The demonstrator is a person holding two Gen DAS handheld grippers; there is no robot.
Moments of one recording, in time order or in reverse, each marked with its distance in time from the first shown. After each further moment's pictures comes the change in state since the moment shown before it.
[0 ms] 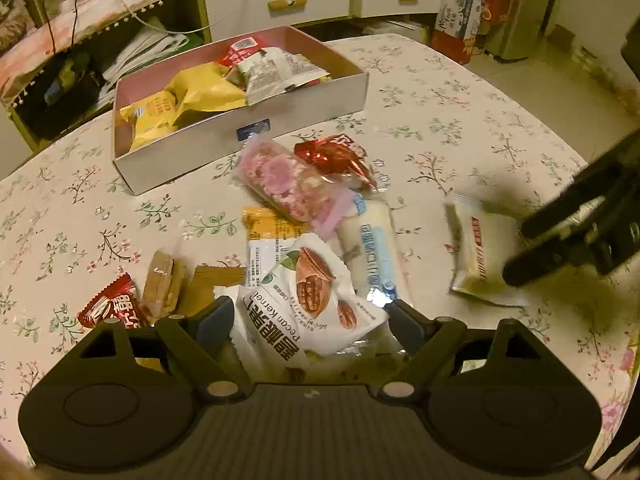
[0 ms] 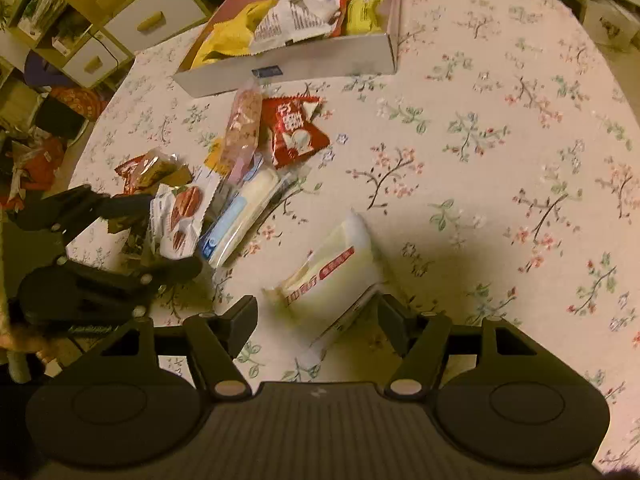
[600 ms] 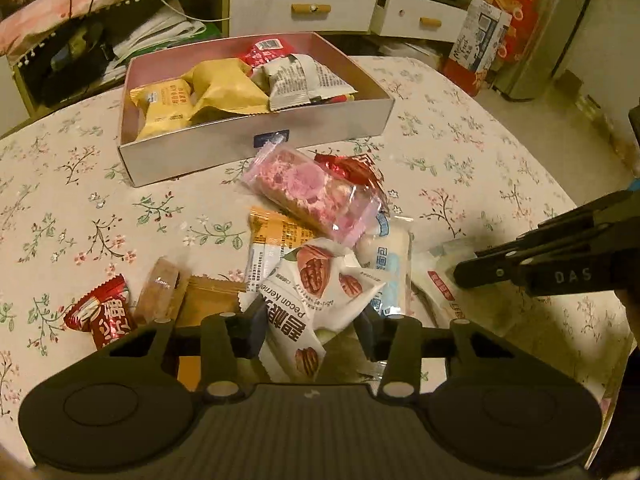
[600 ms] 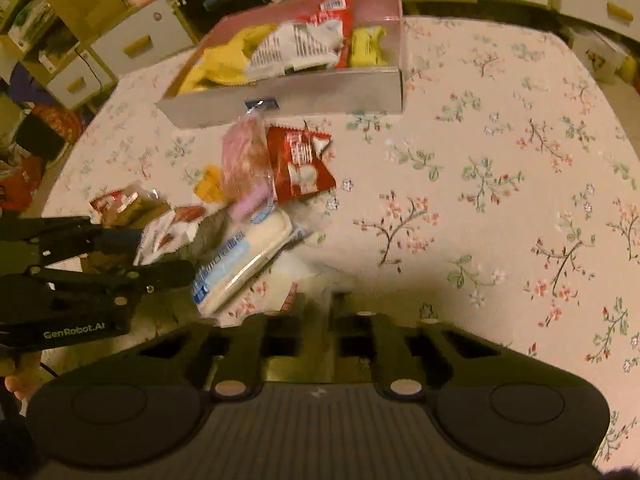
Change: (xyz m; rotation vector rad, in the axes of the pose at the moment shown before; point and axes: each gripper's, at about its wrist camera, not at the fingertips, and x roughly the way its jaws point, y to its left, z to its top) left arm 0.005 0.021 0.008 -0.142 -0.023 -0.071; right arm 0.022 0.019 0.014 -0.007 -0.131 -0.080
